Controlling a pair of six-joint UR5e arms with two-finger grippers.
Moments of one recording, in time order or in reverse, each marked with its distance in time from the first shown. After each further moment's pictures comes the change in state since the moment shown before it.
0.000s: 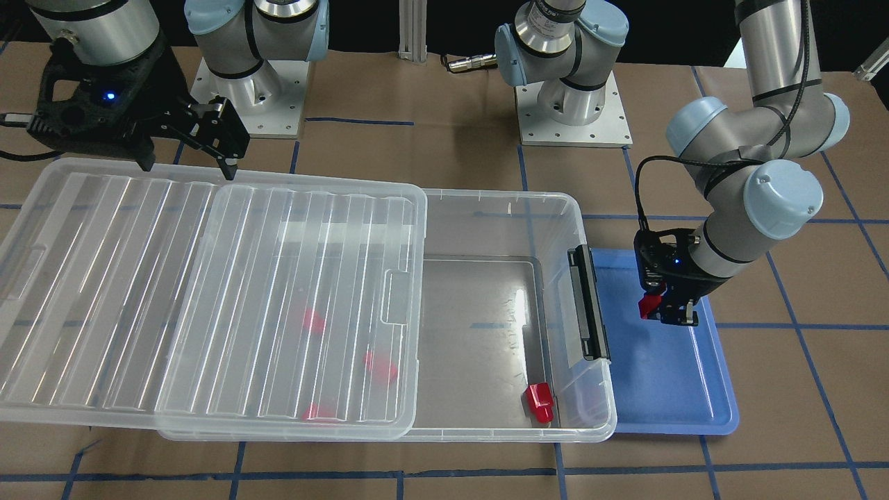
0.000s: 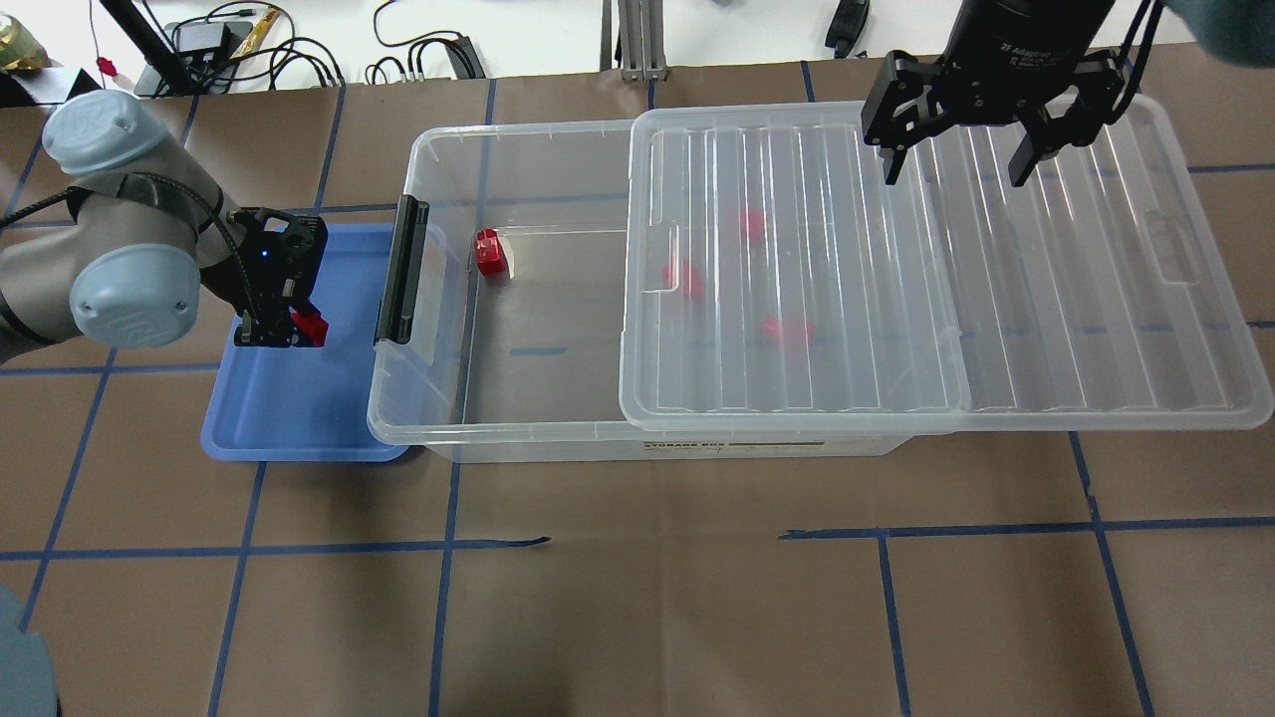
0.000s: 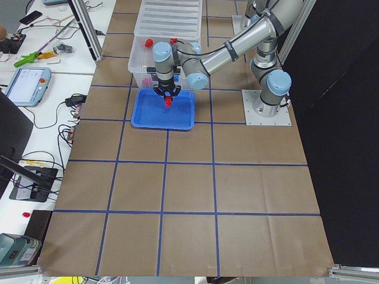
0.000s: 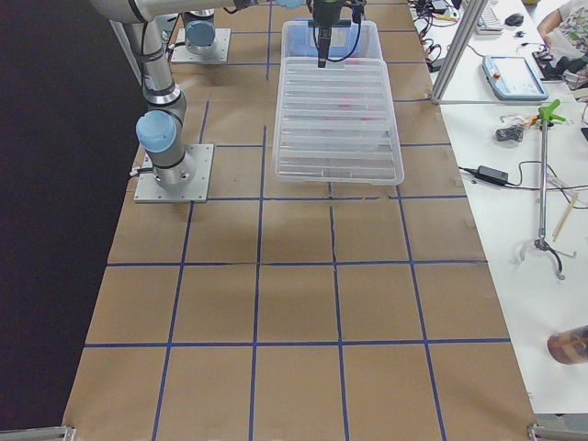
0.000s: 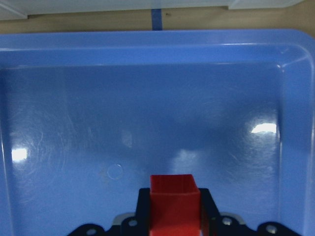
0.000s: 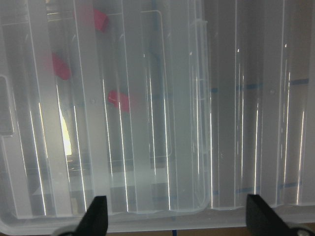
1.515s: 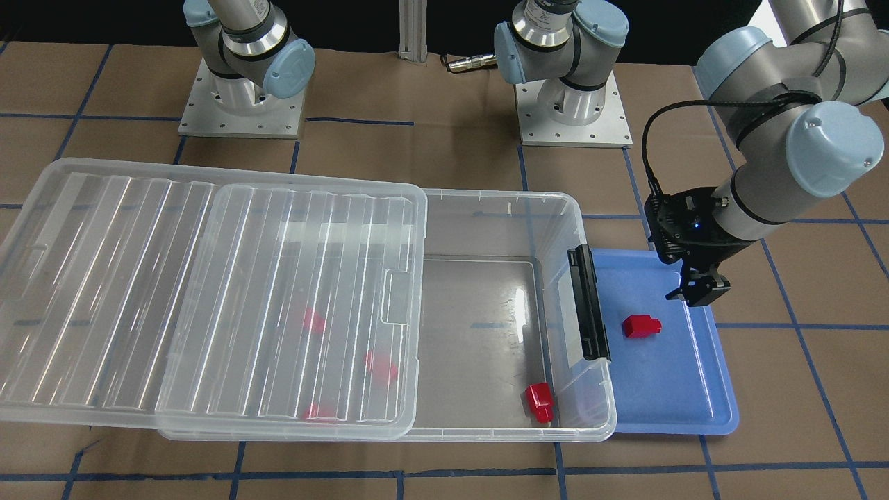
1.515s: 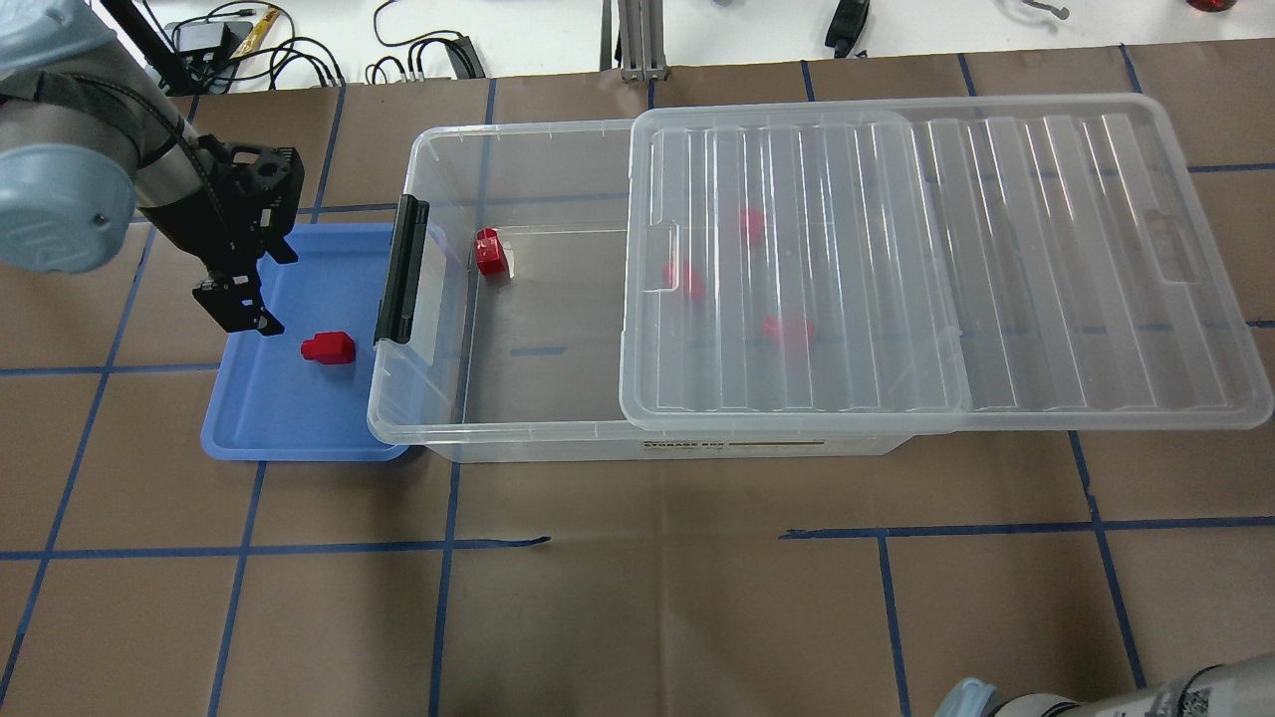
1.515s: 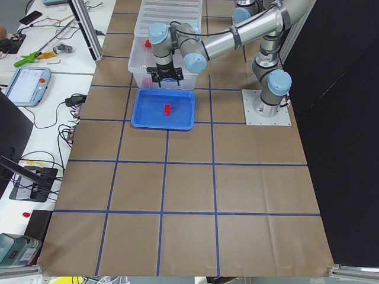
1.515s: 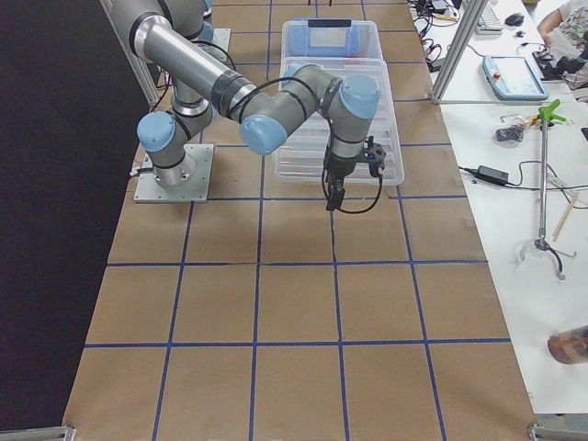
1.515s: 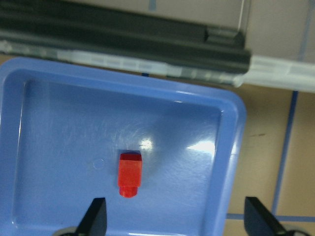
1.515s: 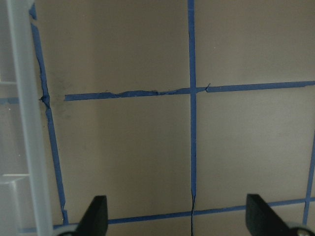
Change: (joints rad) left arm -0.064 0.155 0.225 -0.475 0.003 -0.282; right arm -0.664 0.166 0.121 -0.299 -0.105 -0.730
